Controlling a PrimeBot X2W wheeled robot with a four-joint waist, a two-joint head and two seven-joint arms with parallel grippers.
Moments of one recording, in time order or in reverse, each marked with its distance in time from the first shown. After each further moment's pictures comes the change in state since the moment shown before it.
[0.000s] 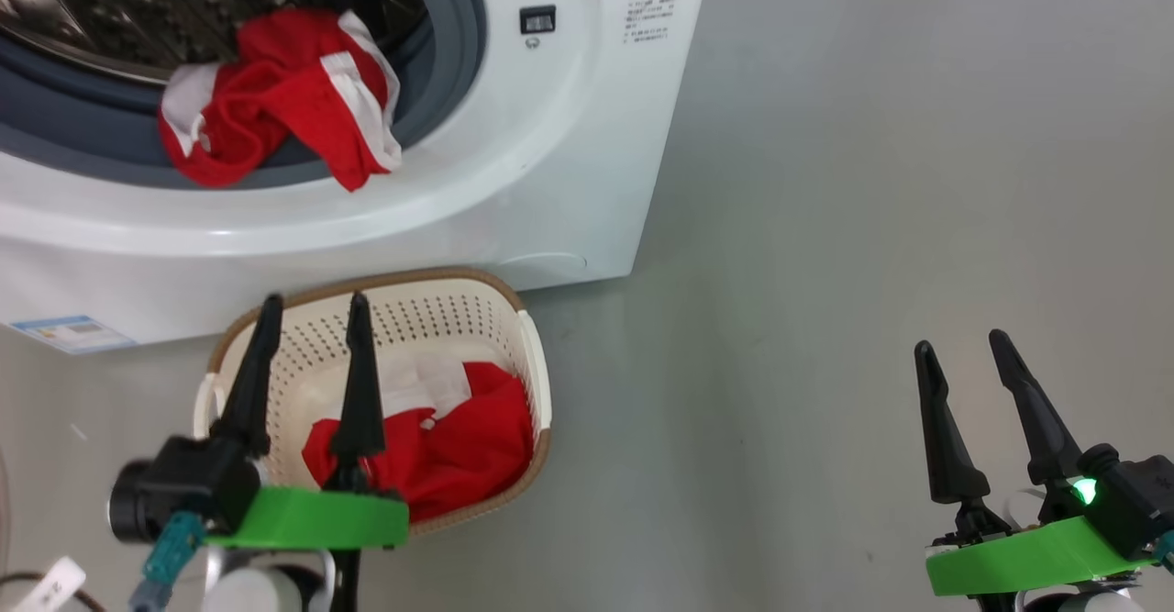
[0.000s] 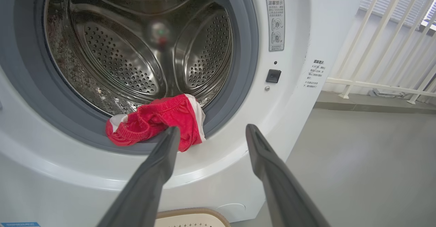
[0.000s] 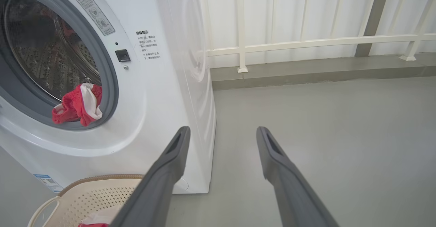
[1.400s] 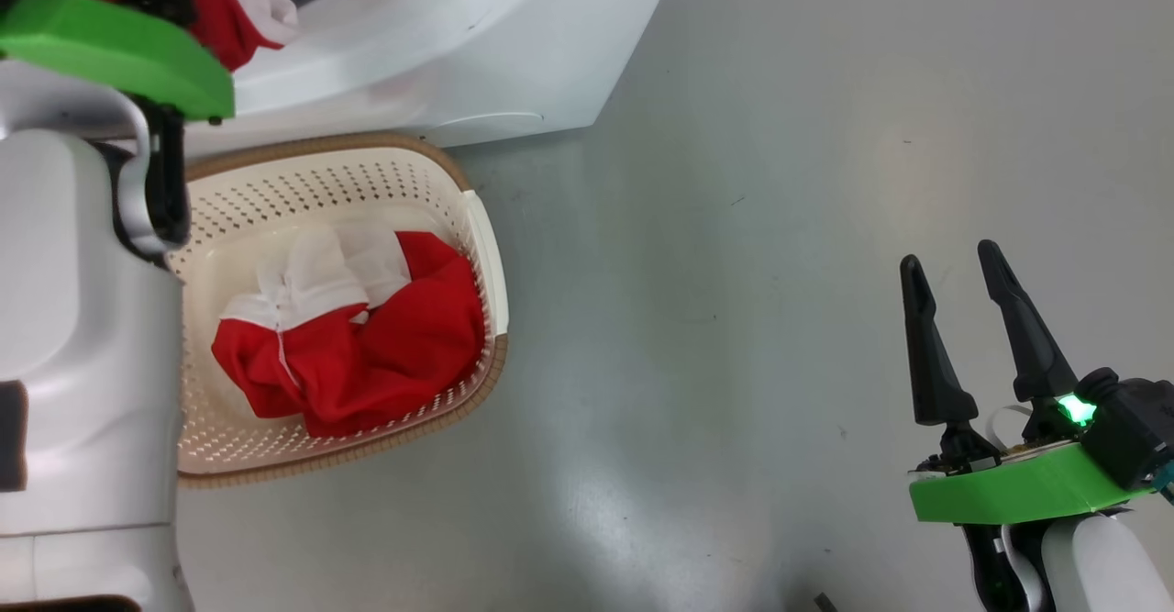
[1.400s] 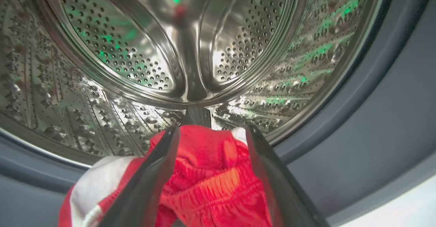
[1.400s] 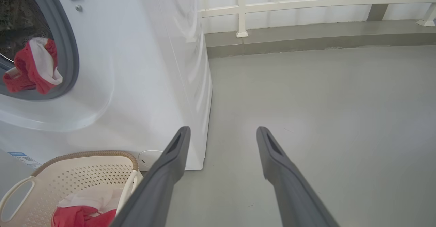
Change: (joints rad) left arm -0.844 0.066 0.126 0.585 0.019 -0.064 0.109; right arm -0.145 -0.001 0.034 -0.003 0.018 0.000 0.000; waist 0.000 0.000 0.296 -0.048
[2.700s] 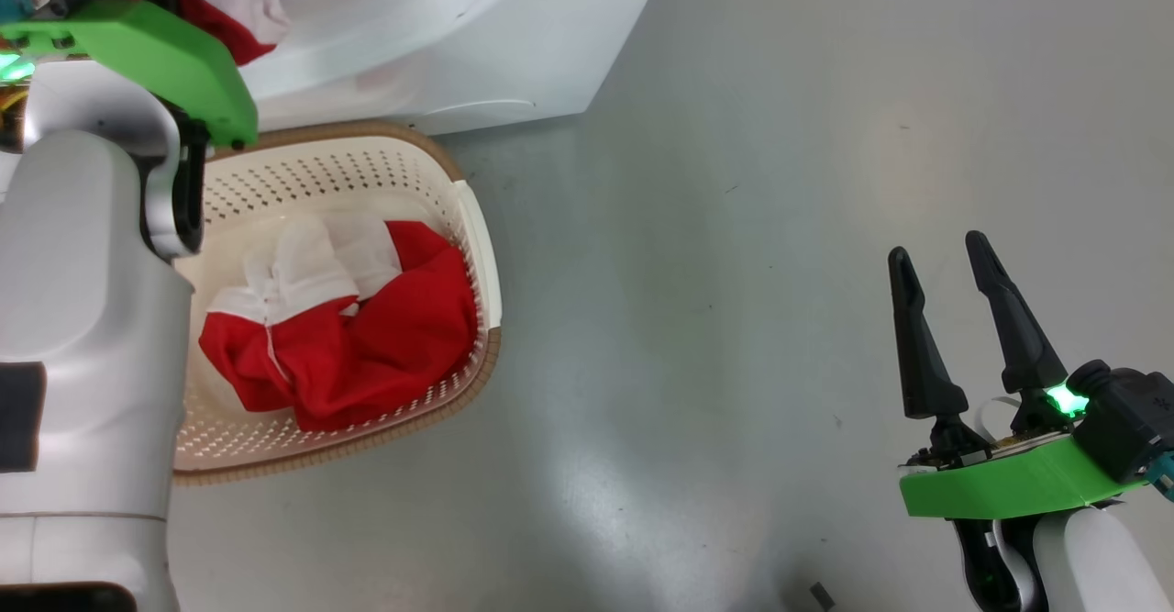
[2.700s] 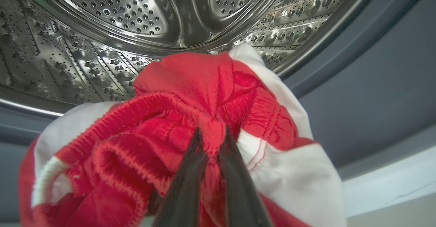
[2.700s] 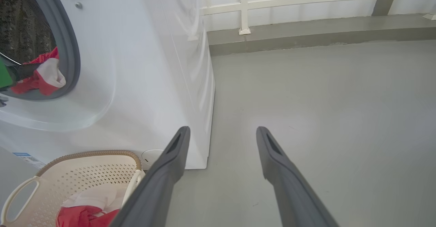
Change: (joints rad) left arm -0.043 0.028 -0.101 0.138 0.028 0.044 0.139; right arm -0.017 0.000 0.021 -0.002 0.017 0.000 0.000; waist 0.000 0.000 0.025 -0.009
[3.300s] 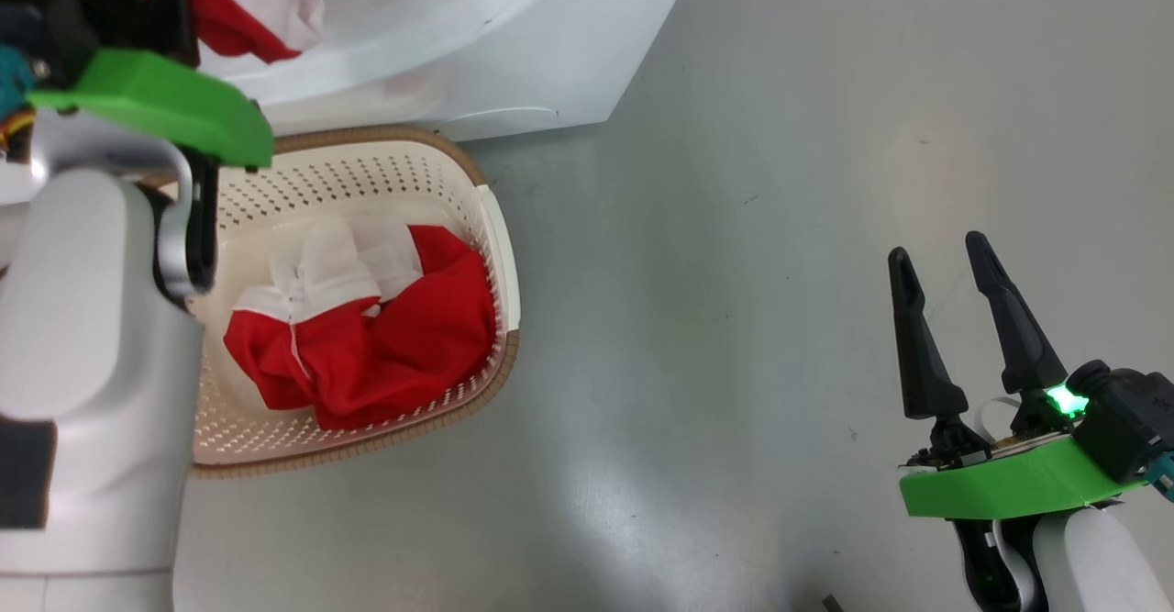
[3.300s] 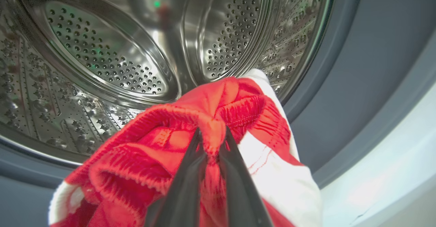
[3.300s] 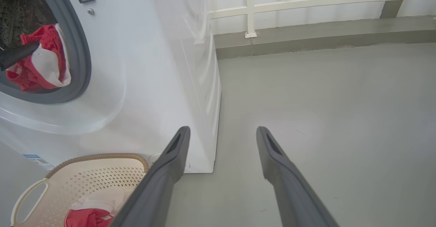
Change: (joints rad) left arm 0.085 0.014 -0.020 -0.165 -0.016 -0.025 -0.171; right arm 0.000 0.000 0.000 0.000 0.000 0.000 0.000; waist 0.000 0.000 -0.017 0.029
